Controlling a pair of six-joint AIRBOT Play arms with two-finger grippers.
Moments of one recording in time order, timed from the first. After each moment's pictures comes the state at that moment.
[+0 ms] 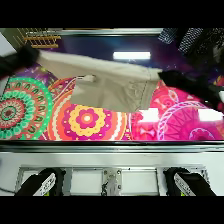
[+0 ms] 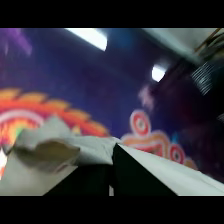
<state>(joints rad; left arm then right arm) 0.15 -0.99 1.34 0.97 -0.77 -1.60 -0.08 -0.90 1.02 -0.52 0.79 1.03</state>
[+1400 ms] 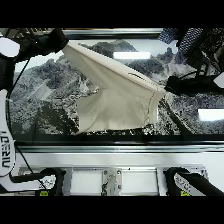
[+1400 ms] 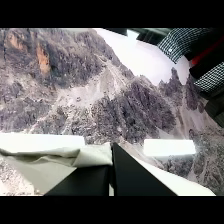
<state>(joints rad) -0.04 -1.45 1.70 0.97 -0.82 -1.58 -0.08 -1.13 1.23 -1.12 1.14 1.63</state>
